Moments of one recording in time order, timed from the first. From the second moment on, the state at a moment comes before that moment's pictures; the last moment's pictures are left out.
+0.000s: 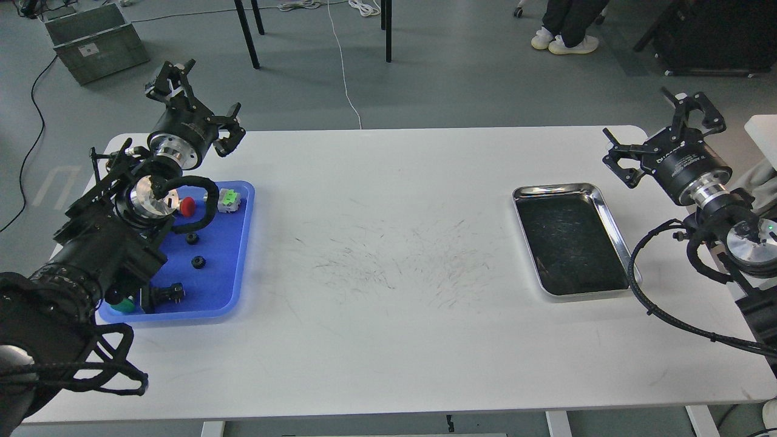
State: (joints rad) left arm -0.92 0.15 -0.88 -0.32 0.01 -0.34 -0.21; right arm 0.57 -0.48 1.04 0.79 0.18 0.40 -0.03
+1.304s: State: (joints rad) left arm -0.91 0.19 -0.88 -0.36 0.01 -0.39 -0.21; right arm 0.56 -0.47 1.06 0.80 0.19 0.42 0.02
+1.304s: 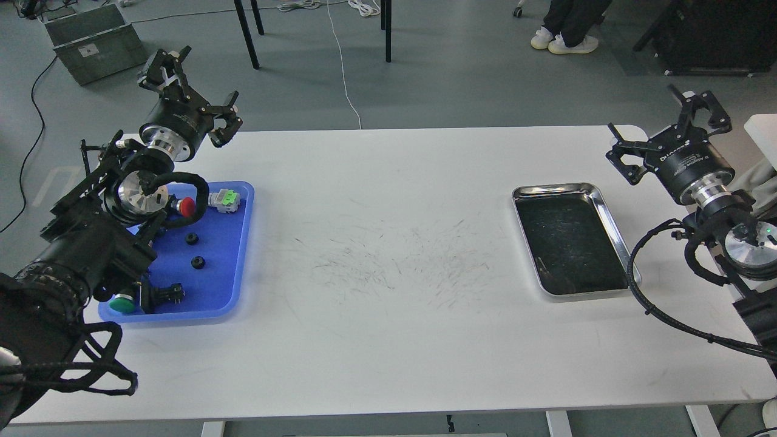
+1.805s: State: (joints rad) left arm -0.89 0.18 -0.82 -0.36 0.02 -0.39 -0.21; right arm 0.59 -0.47 1.08 0.80 0.19 0.42 0.01
